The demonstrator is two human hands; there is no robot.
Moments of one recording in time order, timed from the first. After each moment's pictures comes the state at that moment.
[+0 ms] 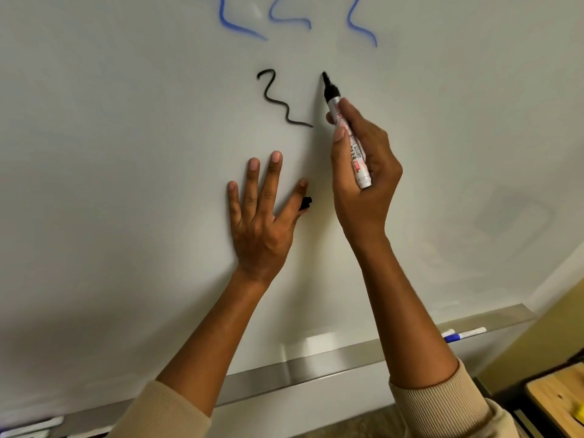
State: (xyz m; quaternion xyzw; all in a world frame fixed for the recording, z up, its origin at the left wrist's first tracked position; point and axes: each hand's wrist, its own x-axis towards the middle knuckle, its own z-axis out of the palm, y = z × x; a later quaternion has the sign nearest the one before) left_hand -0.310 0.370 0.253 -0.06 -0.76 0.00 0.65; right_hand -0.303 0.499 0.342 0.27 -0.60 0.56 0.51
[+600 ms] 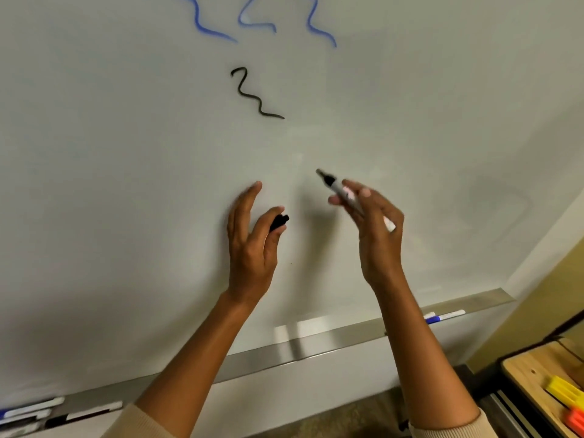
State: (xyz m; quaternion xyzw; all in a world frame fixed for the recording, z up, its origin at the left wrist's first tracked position) left_hand -0.255 0.392 0.220 -0.15 -0.78 -0.34 0.50; right_hand -0.265 0.573 0.273 0.18 -0.57 0.77 0.21
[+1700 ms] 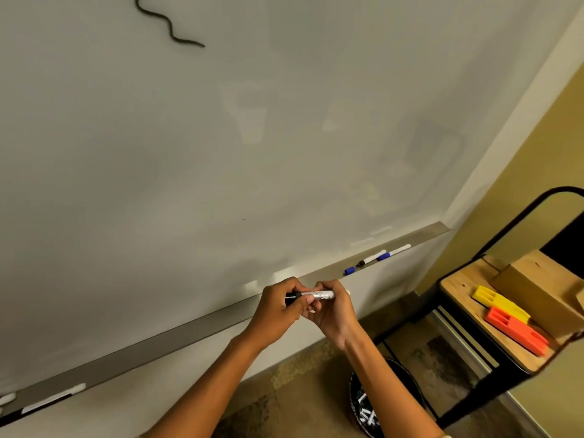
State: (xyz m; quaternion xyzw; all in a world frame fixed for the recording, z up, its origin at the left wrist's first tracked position) left_hand -0.178 0.475 0.092 -0.16 -0.81 -0.57 -0.04; right_hand -0.184 0.624 0.067 -0.16 -0.43 0.87 -0.14
